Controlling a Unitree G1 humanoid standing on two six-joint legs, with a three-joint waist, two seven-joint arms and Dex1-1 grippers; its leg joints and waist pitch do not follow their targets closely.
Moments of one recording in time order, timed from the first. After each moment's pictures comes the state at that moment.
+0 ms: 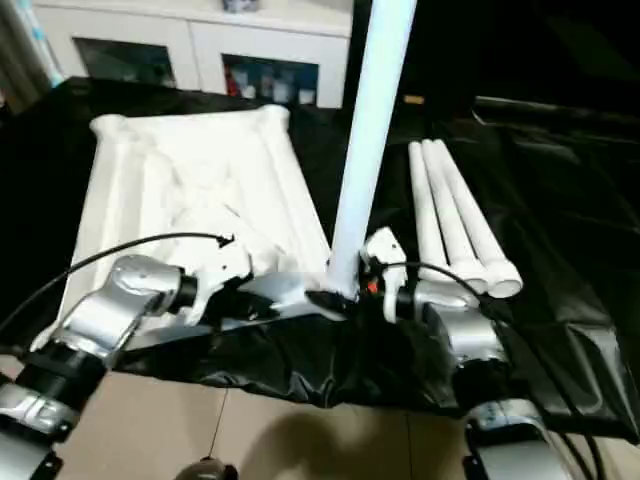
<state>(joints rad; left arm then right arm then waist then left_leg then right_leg) -0.55 0.39 -0.33 0.40 0.02 0.29 -1.22 -0.50 -0.31 0.12 0.65 0.18 0.10 1.16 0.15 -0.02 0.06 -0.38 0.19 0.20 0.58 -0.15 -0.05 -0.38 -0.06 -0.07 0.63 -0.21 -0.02</state>
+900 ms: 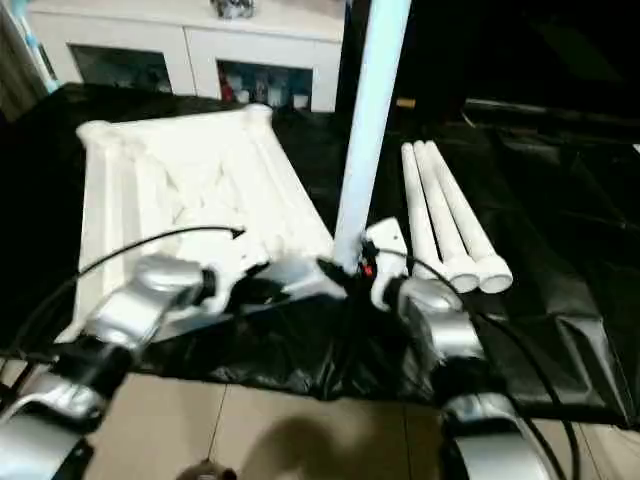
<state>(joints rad) -0.62 0.21 -0.29 0.55 0.09 0.33 -0.91 -0.57 -0.15 -0.01 0.80 0.14 0.06 0.60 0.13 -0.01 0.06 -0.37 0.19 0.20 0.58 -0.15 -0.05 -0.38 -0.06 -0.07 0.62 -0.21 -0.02</state>
